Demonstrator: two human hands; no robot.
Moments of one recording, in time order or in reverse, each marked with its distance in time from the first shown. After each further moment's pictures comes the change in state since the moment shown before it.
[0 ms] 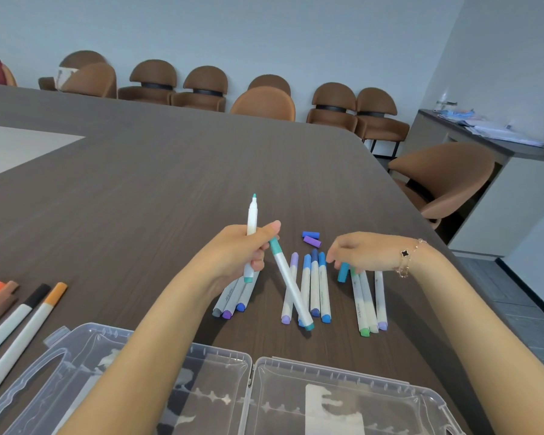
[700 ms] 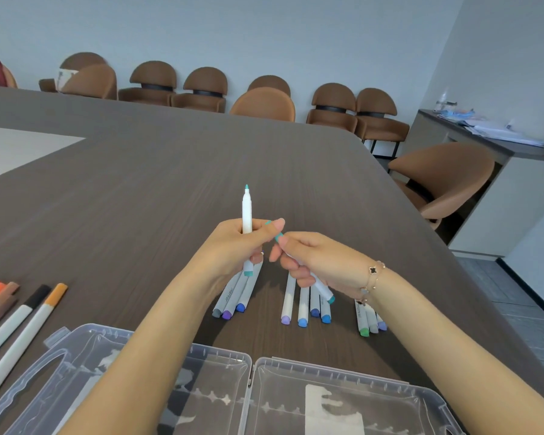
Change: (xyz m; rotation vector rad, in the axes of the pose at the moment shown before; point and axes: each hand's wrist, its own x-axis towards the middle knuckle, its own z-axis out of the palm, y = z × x) left_hand 0.005 -0.004 -0.003 -0.011 0.063 0.143; right_hand -0.016 -0.059 0.037 0.691 -0.040 -0.343
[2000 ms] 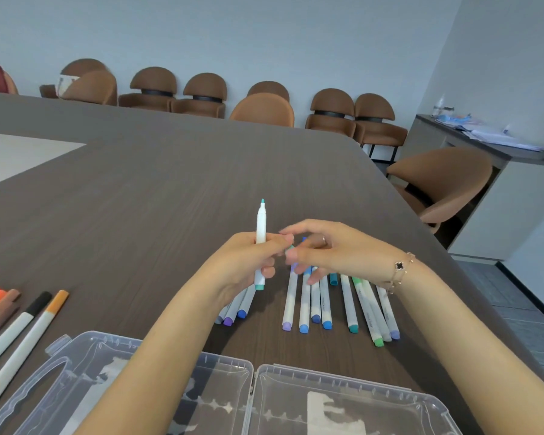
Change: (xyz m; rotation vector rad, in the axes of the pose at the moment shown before) left_hand -0.009 0.006 0.010 -0.028 -0.144 -0.098; right_hand -0.012 -0.011 -0.028 -0.223 0.039 -0.077
